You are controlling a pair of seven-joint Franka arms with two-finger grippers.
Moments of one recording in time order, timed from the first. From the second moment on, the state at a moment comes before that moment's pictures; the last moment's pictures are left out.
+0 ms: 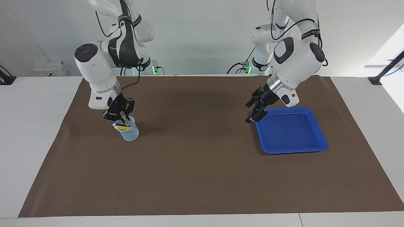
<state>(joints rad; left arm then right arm) 0.12 0.10 -0.46 -1.84 -0.38 2.06 -1.33 -0.02 0.04 0.09 -1.99 0.05 2.09 -0.59</state>
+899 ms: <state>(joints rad) 0.05 0.02 -0.23 -1.46 0.08 1.36 -0.08 -0.07 0.02 0.09 -1.72 0.04 1.74 -0.28</state>
